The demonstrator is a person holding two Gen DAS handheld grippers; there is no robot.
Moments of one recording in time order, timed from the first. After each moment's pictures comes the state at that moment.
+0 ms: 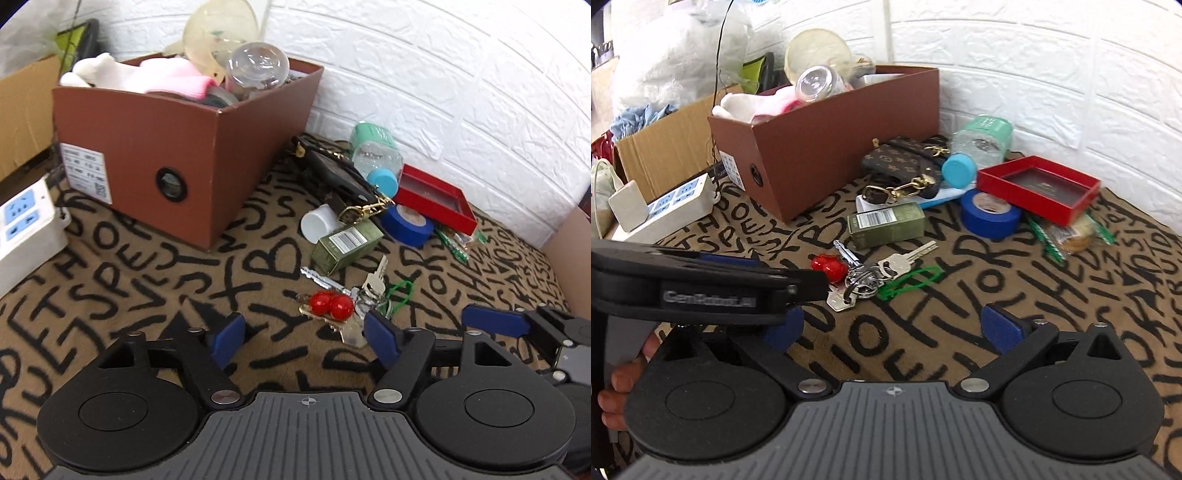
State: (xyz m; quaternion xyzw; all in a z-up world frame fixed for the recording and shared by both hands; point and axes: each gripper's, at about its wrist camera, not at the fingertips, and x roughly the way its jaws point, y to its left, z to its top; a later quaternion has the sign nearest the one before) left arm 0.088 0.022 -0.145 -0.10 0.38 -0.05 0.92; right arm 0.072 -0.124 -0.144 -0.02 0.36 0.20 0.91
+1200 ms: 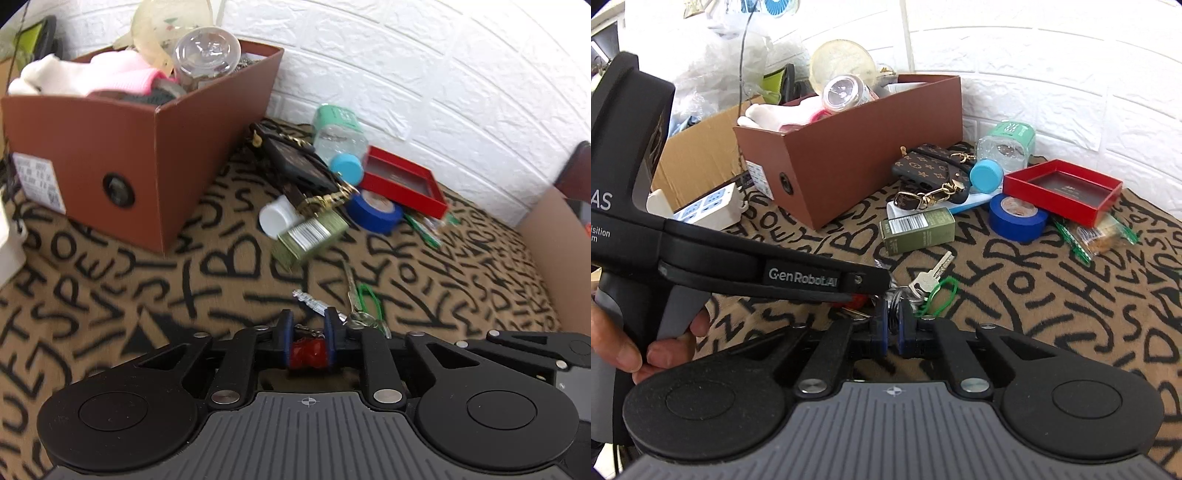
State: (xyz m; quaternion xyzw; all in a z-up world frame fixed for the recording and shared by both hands) left arm 0.092 0.015 -0.144 -0.10 0.41 -0.12 0.90; right arm 0.056 -0.121 -0.140 0.00 0.35 0.23 0.91
